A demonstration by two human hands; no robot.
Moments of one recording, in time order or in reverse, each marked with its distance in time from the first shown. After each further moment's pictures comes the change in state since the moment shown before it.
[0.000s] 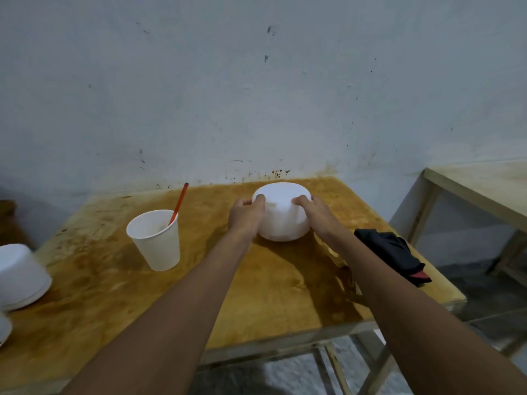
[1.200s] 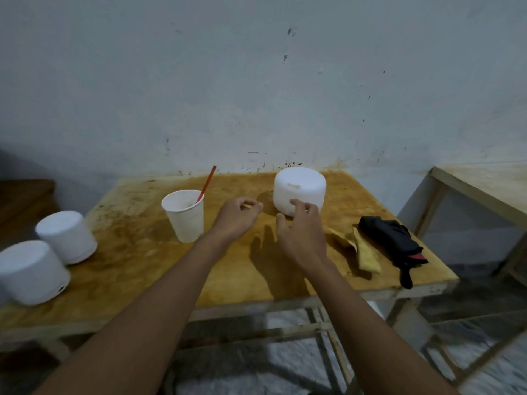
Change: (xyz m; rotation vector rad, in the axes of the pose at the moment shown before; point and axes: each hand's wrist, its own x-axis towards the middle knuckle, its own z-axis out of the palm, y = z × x) left_hand -0.039 -0.020 -0.074 0.390 -0.084 0.288; right_hand -0.092 -0.009 0.071 -0.470 0.315 -0.258
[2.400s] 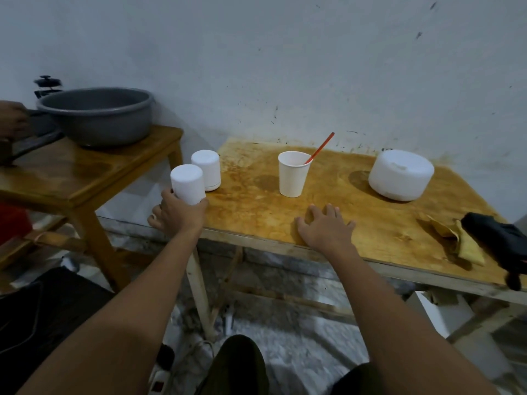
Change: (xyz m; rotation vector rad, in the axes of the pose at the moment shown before) left_hand -0.132 -0.162 -0.193 0.231 0.959 -0.438; right_hand -0.083 -0.080 0.071 -0.482 -0.553 -0.106
